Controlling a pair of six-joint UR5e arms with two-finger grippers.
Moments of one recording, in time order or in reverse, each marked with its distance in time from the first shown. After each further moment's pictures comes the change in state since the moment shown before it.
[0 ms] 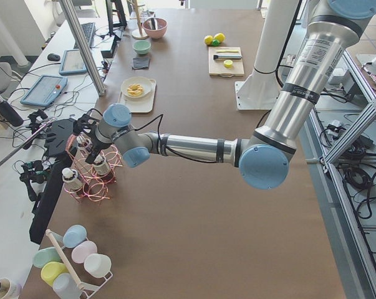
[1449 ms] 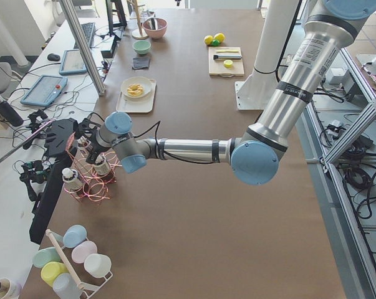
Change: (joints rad) left arm 0.042 -0.038 0.120 -0.156 0.049 -0.076; right arm -0.004 0.069 -0.065 -0.001 0.000 0.000
